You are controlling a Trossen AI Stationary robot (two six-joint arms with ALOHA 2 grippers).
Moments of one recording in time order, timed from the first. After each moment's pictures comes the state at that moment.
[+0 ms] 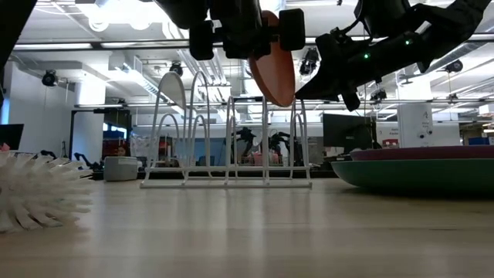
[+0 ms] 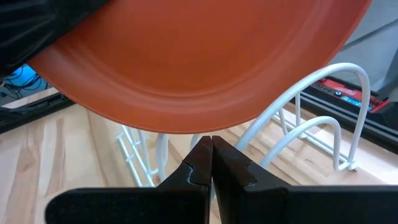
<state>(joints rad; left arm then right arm) -0.16 2.02 1.36 0.65 -1.57 -0.10 -0.13 1.30 0.48 0.53 0.31 0.28</state>
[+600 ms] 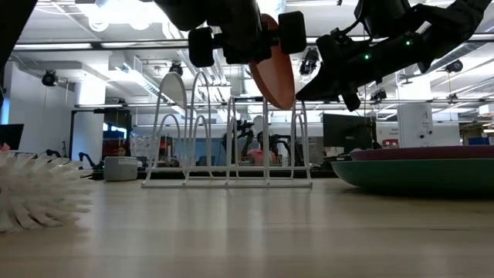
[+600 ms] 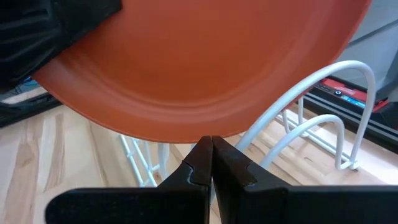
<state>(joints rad) -0.17 2.04 1.36 0.56 -1.58 -0.24 -0.13 1.30 0.48 0.51 0.31 0.27</state>
